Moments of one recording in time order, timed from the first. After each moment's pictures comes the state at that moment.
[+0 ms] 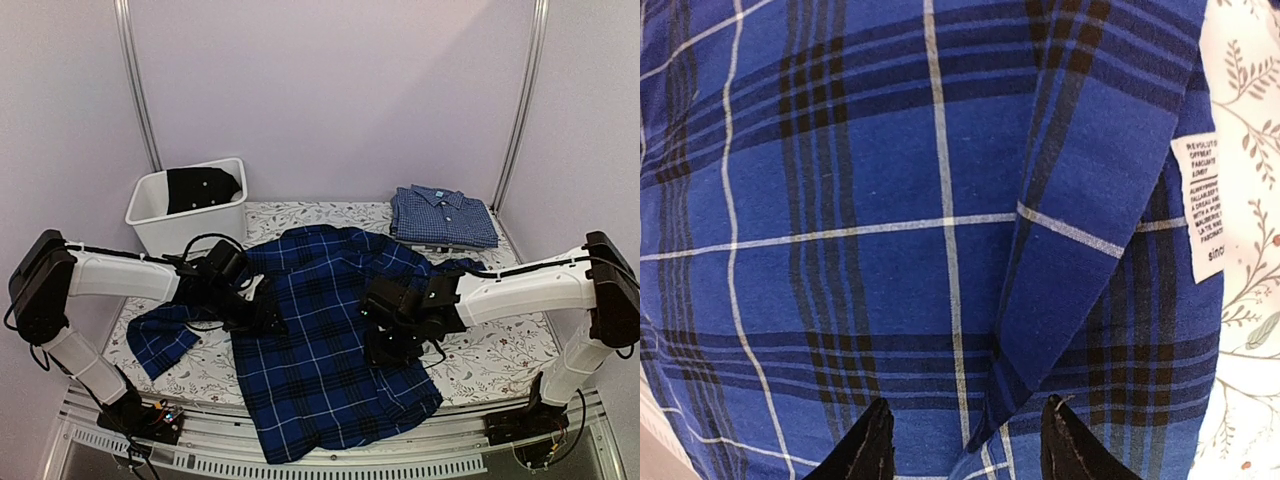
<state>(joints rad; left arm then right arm) -0.69 1.56 0.79 -0.29 0.41 -0.59 1.13 1.64 1.03 -0.61 0.12 0.89</state>
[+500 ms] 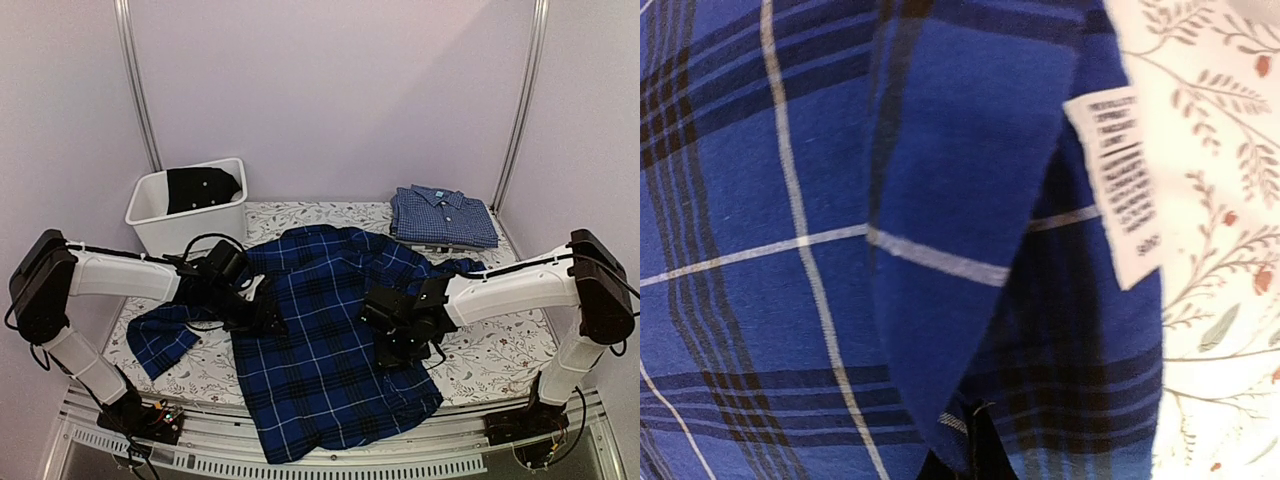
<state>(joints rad) -0.69 1.56 0.79 -0.29 0.41 -0.58 1.11 1.73 1.03 -0.66 0.17 0.94</state>
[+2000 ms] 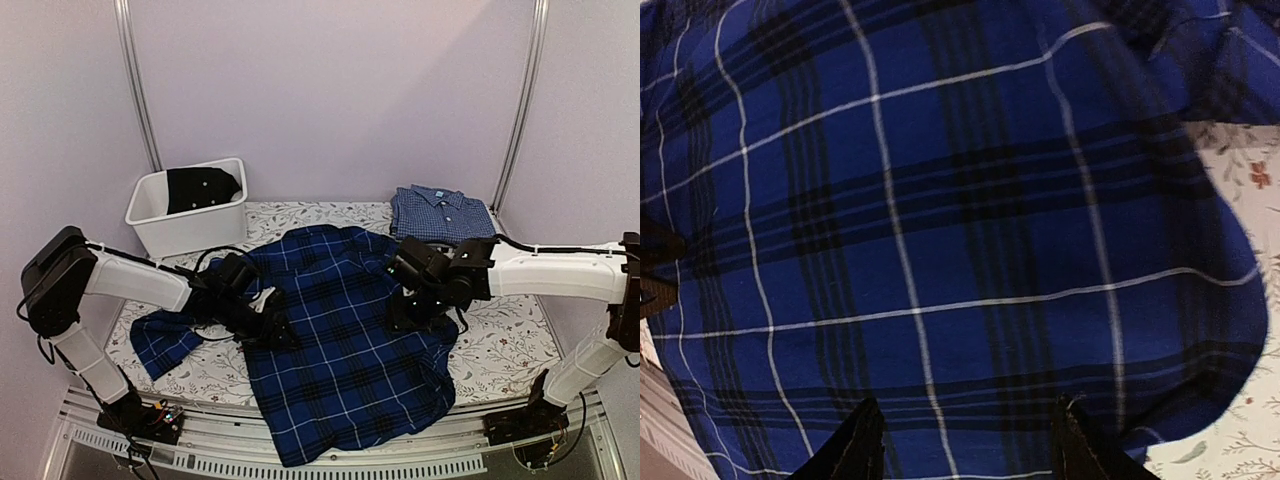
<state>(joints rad) -0.74 1.65 0.75 -0.15 0.49 -0.60 0.99 1.50 1.10 -0.79 0.19 0.84</state>
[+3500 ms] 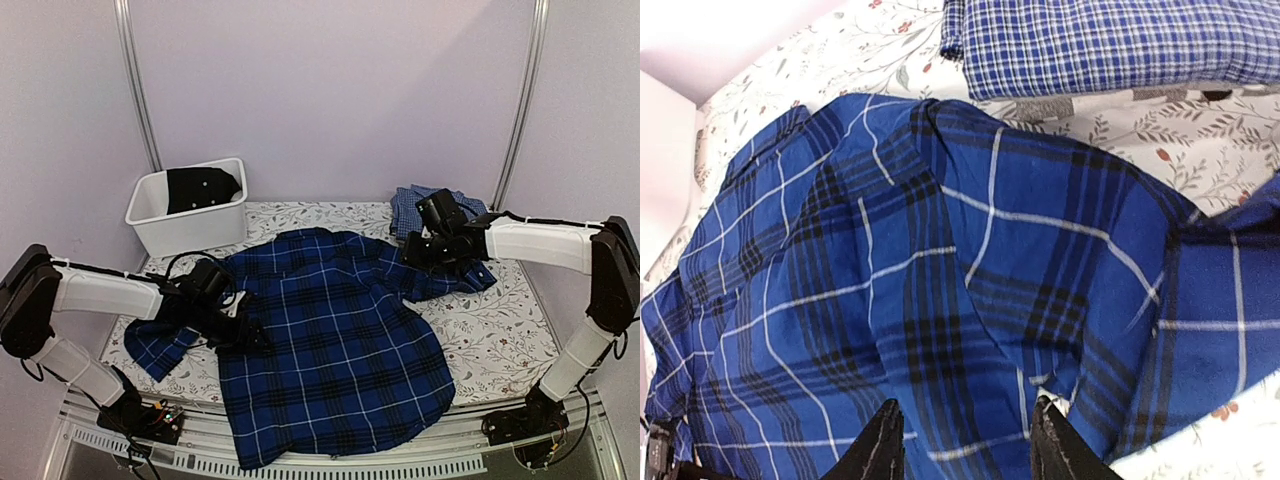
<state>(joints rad) -0.66 1.44 0.60 -0.23 0.39 -0.64 0.63 1.60 1.12 -0.39 0.16 0.78</state>
